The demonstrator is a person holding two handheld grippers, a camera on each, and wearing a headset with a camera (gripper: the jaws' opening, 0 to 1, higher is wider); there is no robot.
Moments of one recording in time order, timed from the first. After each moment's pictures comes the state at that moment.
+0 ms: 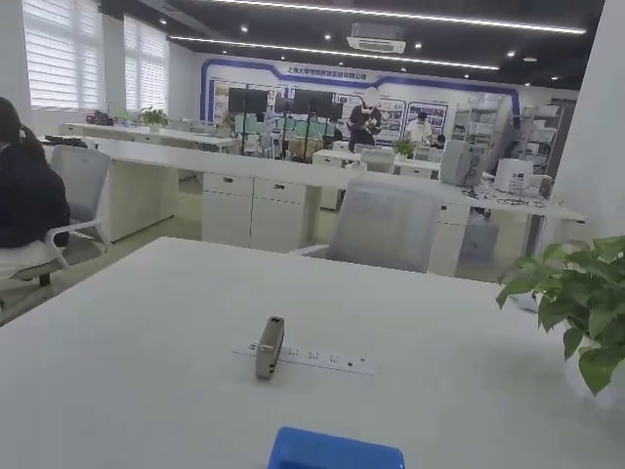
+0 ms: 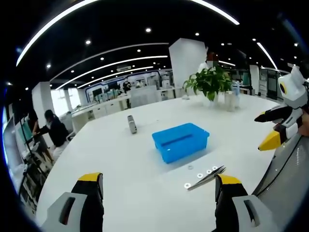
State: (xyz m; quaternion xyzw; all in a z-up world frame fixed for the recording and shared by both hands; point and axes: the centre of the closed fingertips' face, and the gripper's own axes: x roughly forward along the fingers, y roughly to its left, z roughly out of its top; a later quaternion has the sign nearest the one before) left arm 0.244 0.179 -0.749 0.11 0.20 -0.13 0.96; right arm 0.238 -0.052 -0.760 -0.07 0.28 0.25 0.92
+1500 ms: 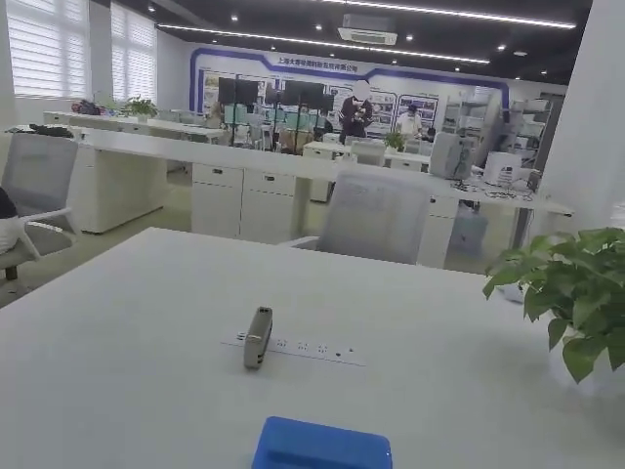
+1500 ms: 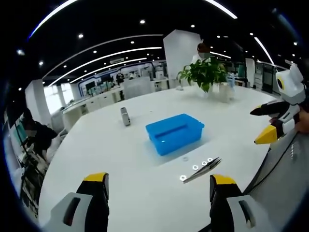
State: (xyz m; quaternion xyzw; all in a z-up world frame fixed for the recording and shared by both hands) left arm 0.239 0.173 -0.758 0.13 0.25 -0.17 0.94; right arm 0.237 -0.053 -0.762 -0.07 0.28 0.25 0.92
